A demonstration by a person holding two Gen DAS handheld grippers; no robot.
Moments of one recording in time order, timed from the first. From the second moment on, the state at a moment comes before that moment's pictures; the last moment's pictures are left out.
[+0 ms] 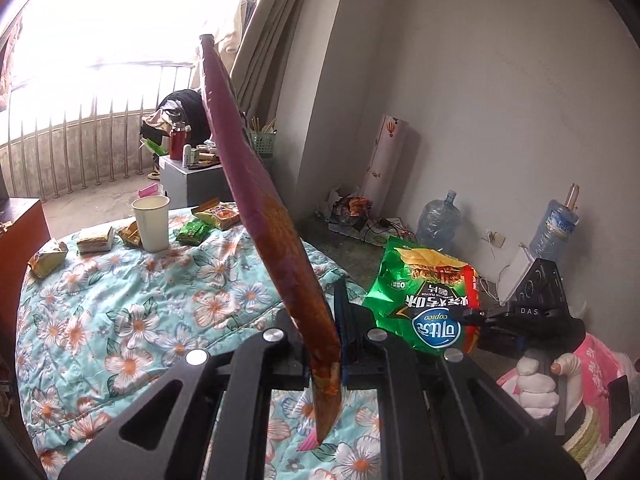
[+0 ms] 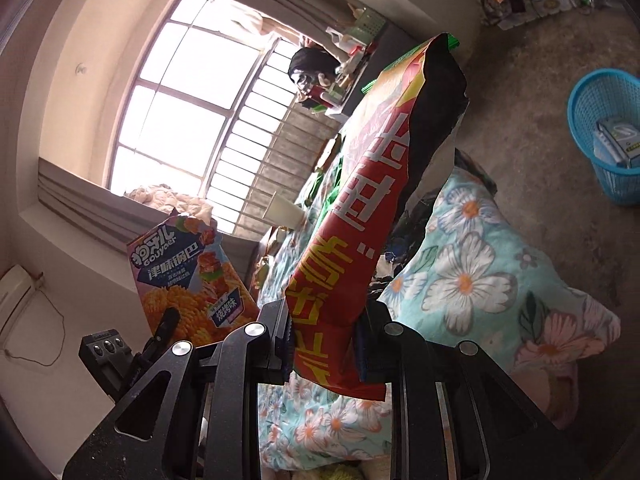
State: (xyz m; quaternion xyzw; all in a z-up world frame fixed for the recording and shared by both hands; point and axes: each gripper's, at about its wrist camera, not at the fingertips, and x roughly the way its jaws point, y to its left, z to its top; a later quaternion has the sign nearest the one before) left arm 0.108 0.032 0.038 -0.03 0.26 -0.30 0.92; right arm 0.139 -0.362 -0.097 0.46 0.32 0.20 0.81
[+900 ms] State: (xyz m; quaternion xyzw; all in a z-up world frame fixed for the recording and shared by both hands) left arm 0.163 -0.194 0.020 0.01 0.32 -0.46 0.83; right arm 0.068 -0.472 -0.169 0.58 0.23 0.07 0.78
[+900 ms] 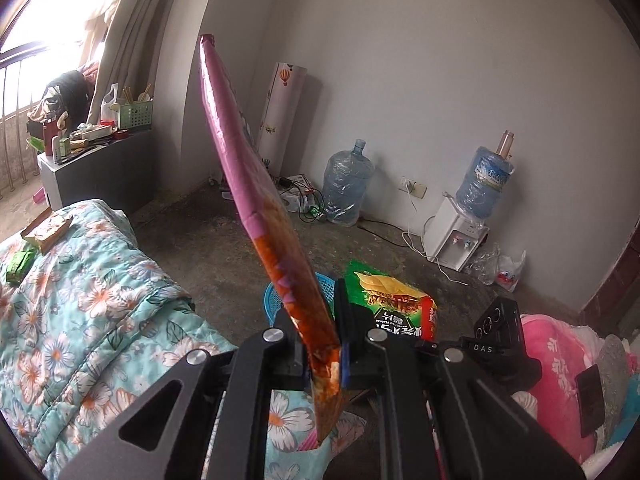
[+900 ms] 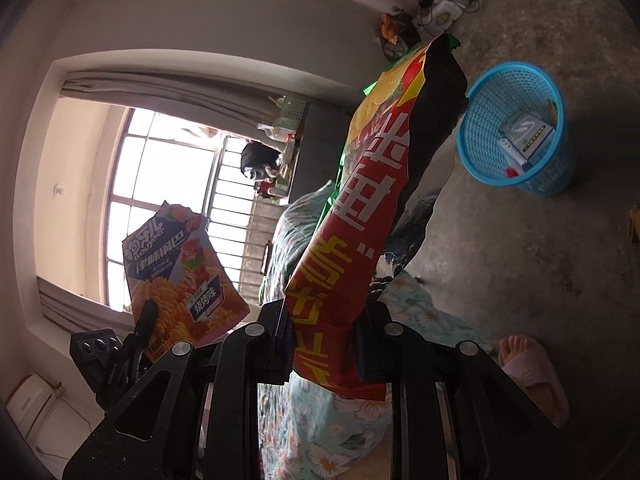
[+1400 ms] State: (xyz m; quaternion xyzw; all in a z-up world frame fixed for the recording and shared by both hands) left arm 0.222 -0.273 -0.043 0.03 0.39 -0.47 0.79; right arm 0.070 -0.509 -0.237 0.66 0.22 -0.07 0.71
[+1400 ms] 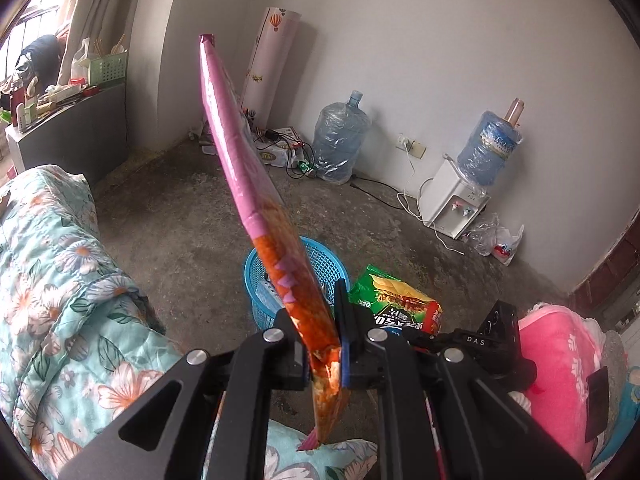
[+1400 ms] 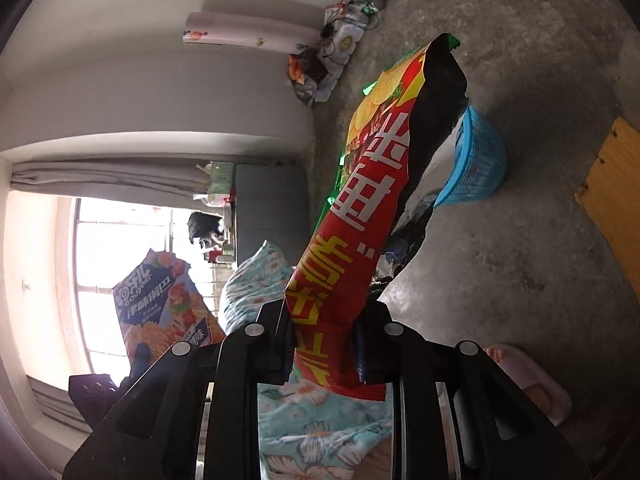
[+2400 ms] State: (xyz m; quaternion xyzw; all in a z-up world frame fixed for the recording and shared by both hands) left arm 0.315 -0.443 -0.139 -0.01 0.61 -0.47 0.64; right arm 0.096 -0.567 -0.307 0.69 0.18 -0.20 0.67
